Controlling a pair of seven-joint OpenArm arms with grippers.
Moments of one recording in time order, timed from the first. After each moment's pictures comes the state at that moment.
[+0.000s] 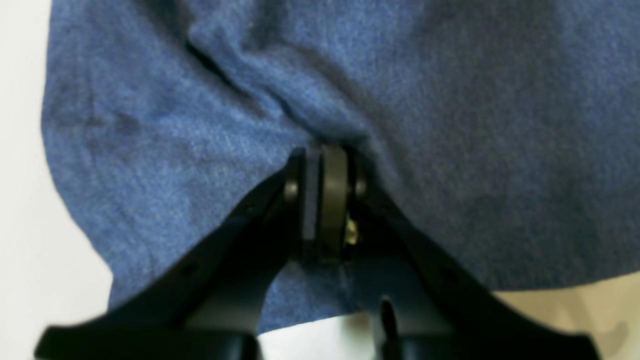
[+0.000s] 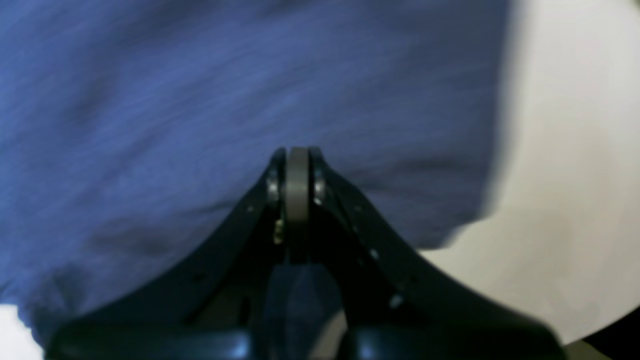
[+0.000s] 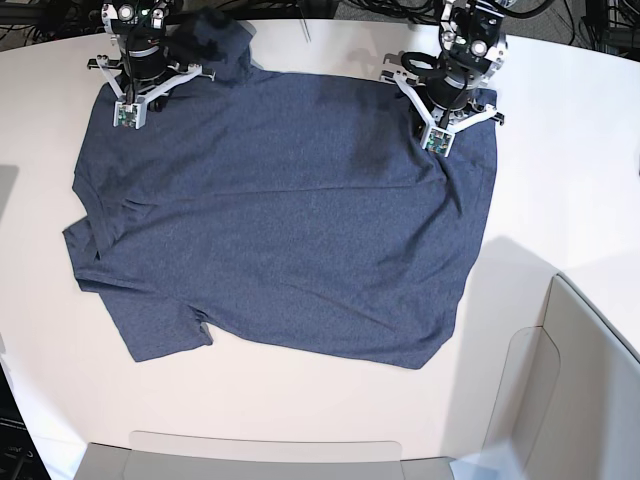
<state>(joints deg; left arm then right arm) 29.9 -14.2 9.0 106.2 -5.1 -2.6 40.9 -36.7 9.0 4.0 118.0 6.2 -11.8 -43.2</state>
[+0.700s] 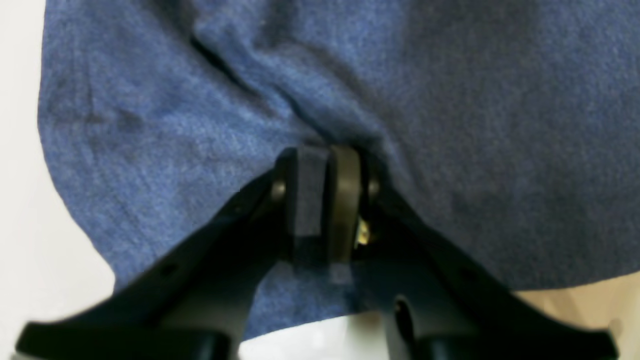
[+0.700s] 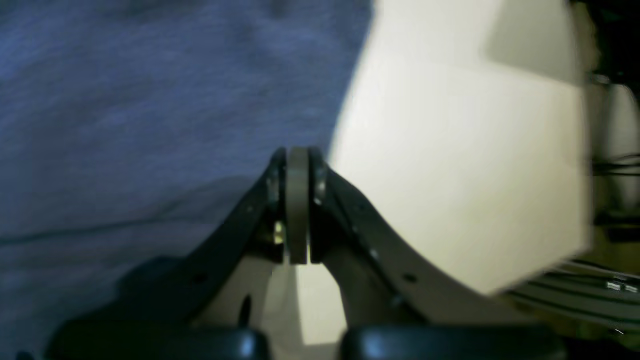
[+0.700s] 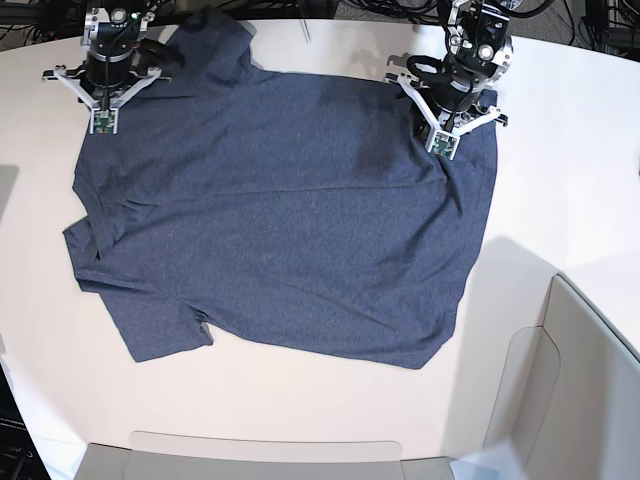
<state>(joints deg) 29.3 -14.2 7.5 106.2 -5.9 -3.1 42.2 -36.5 13.5 7.2 117.1 -12.1 -12.2 -43.6</state>
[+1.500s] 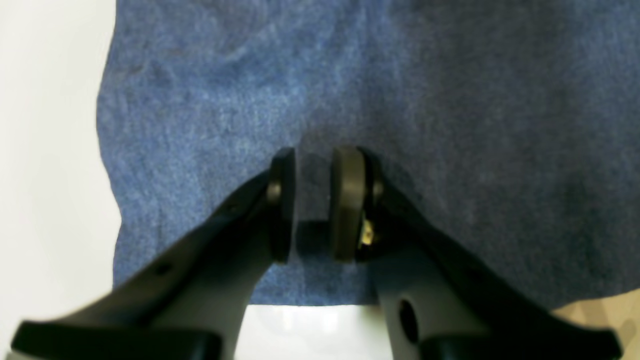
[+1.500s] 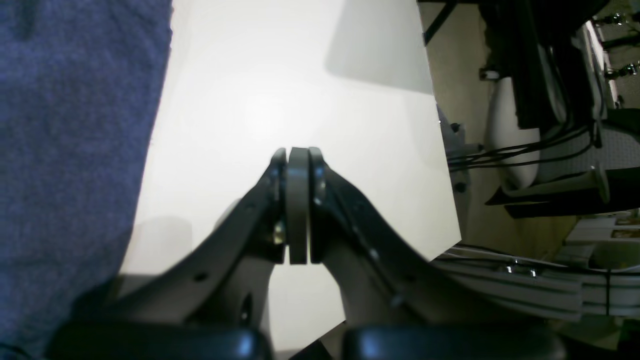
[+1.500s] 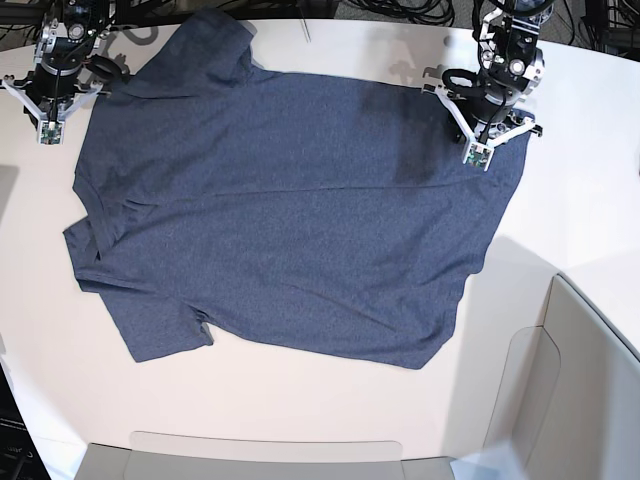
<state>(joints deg) 27.7 -20.2 1.9 104.7 -7.0 -4.0 44.0 -35.5 19.1 16.7 114.1 -12.6 -12.0 -43.6</state>
